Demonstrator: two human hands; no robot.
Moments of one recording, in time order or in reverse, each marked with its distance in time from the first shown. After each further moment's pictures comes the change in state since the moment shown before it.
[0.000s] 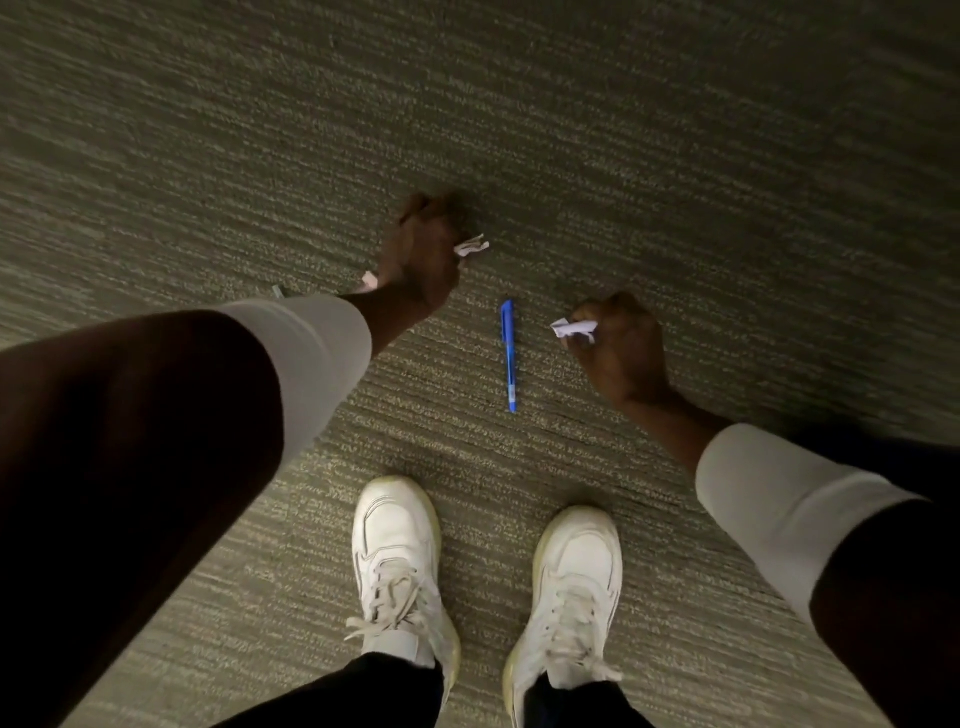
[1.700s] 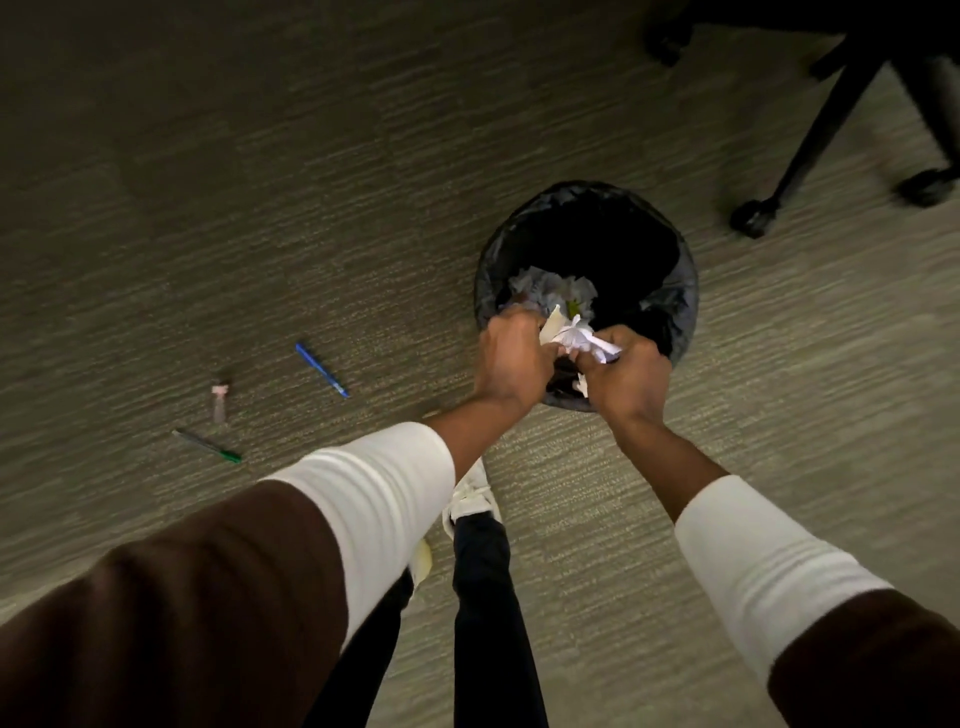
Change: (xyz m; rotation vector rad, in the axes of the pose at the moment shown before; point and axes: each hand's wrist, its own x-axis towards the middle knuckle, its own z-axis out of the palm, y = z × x) left_hand -0.233 0.474 -0.149 -0.347 -0.365 0.261; right_hand -0.369 0.101 -0.251 0.500 0.480 0.954
